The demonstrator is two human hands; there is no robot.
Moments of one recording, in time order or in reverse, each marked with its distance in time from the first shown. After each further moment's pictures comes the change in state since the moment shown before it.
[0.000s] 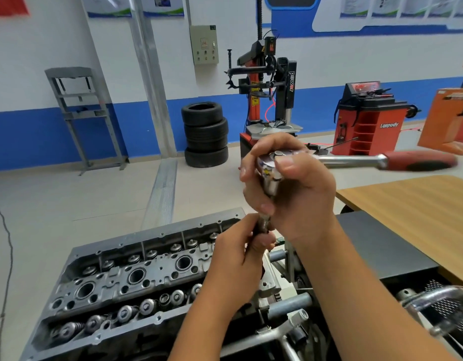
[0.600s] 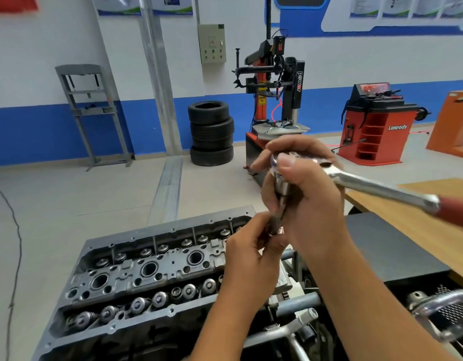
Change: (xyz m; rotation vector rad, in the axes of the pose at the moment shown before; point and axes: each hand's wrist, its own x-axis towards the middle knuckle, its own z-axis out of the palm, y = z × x) left_hand -0.004 -0.009 0.012 -0.083 0.154 0.004; right_hand -0.013 0.011 0.014 -0.371 0.198 -0.202
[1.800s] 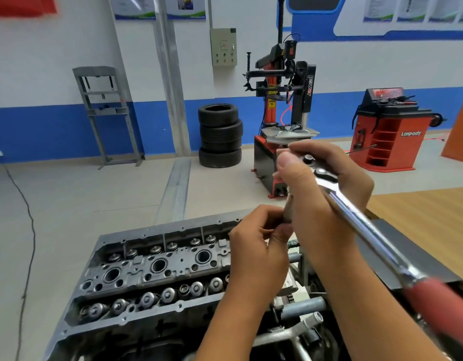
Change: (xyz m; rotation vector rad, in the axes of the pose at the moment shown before) left_hand 0.005 0.031 0.000 -0.006 0.109 -0.034; right_hand -0.010 -0.003 0.011 -0.548 0.316 -0.226
